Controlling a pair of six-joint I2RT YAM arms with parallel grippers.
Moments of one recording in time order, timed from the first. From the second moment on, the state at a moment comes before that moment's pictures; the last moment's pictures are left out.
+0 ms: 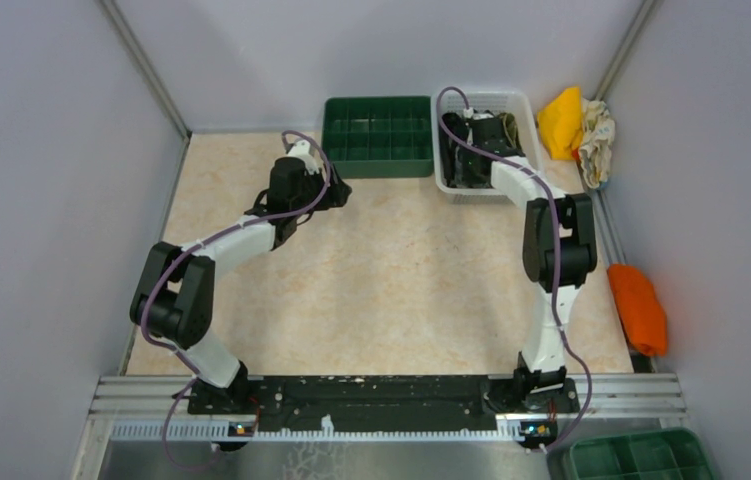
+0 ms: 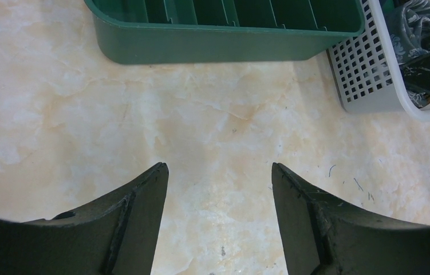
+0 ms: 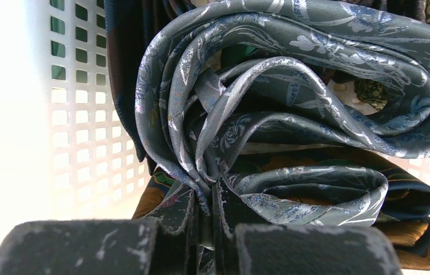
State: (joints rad) left arm -0.40 1.66 1.01 0.25 0.02 -0.43; right arm 0.18 2.03 1.57 -0.34 0.05 0.10
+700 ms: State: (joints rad) left arm -0.40 1.60 1.00 0.25 0.09 -0.44; right arm 0.26 1.19 1.30 -0.25 -0.13 0.22
